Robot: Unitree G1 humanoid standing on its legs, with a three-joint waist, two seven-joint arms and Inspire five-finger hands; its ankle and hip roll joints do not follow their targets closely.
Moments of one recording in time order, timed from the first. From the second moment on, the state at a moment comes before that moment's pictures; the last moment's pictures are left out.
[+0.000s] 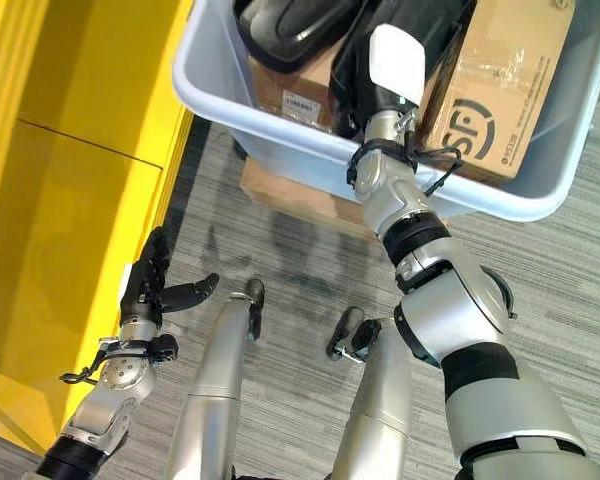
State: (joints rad) left arm -0.10 0.45 -0.25 0.08 -0.36 -0.09 0.42; right arm -1.32 -0.40 0.58 1.07 -0.27 0.12 -0.49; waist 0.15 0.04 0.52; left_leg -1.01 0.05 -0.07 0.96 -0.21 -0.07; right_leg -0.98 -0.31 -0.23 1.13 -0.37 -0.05
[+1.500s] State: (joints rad) left arm 0.10 0.31 -0.07 0.14 -0.35 -0.01 0.25; right arm -0.62 -0.62 0.30 0.25 -0.19 0.13 -0.12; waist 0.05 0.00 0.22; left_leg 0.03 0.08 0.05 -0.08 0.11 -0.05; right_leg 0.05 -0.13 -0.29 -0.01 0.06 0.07
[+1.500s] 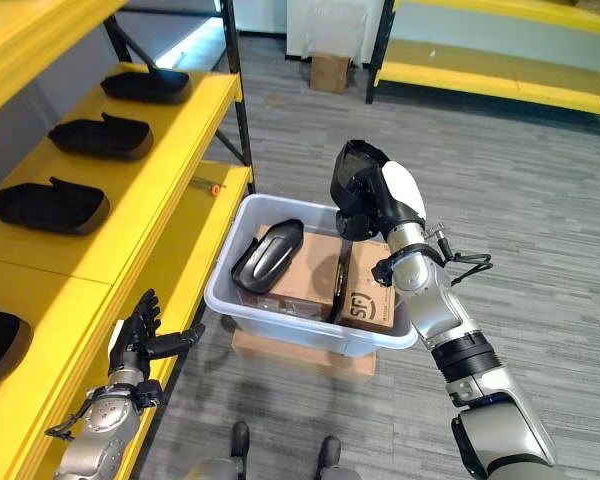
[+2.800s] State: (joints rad) left arm 0.12 0.38 -0.06 0.09 -0.42 -0.08 0.22; right arm -0.48 -0.57 0.29 0.14 -0.14 0.06 -0.15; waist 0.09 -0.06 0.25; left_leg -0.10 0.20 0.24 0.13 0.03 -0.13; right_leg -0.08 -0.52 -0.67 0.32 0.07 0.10
